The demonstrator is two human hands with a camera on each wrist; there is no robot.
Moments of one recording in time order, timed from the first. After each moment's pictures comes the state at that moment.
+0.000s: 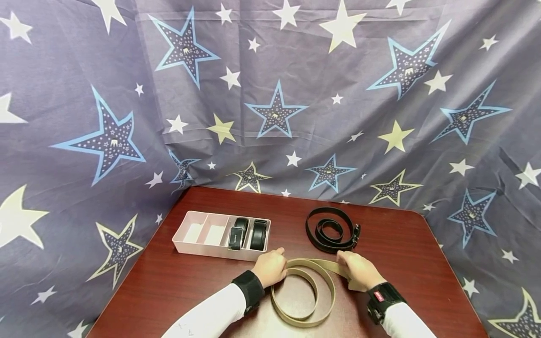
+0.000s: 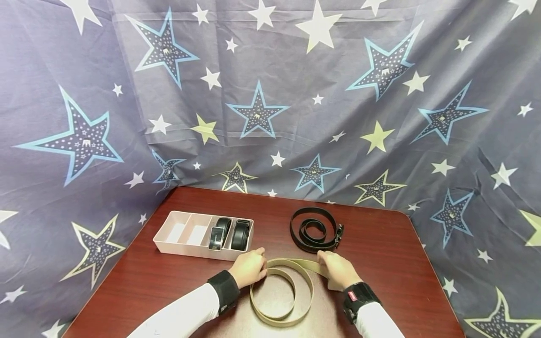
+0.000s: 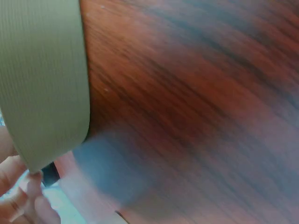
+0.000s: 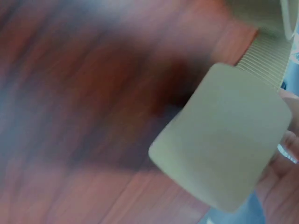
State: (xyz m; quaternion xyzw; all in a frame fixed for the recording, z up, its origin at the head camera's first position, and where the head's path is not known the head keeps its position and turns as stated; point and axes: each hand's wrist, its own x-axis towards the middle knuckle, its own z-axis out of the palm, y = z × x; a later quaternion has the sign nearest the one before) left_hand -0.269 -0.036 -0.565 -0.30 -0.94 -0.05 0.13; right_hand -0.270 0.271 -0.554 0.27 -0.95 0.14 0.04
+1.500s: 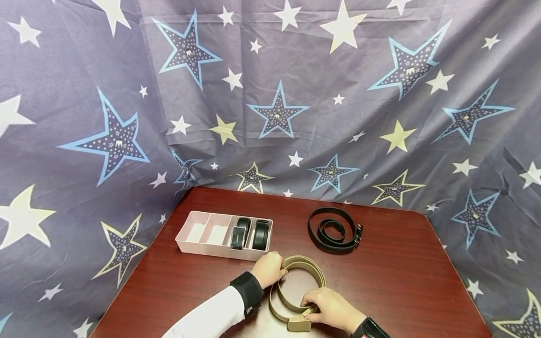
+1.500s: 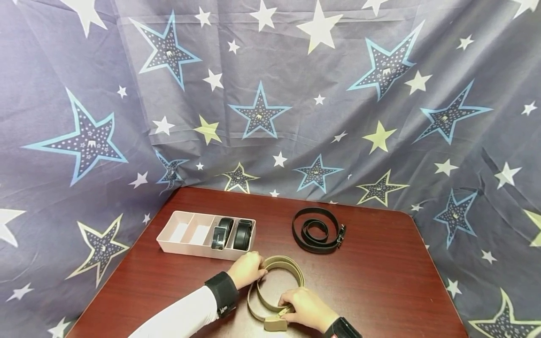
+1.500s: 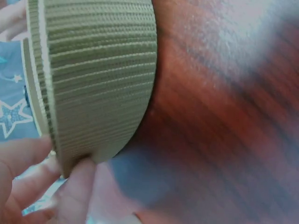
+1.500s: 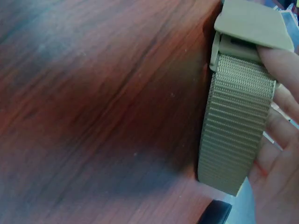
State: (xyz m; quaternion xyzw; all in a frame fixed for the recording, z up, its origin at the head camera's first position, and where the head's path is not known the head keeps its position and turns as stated) left_hand -0.258 -0.040 -0.553 -0.23 -0.96 -0.15 0.07; right_hand -0.193 0.187 -0.559 0.46 -0.86 0.22 0.02
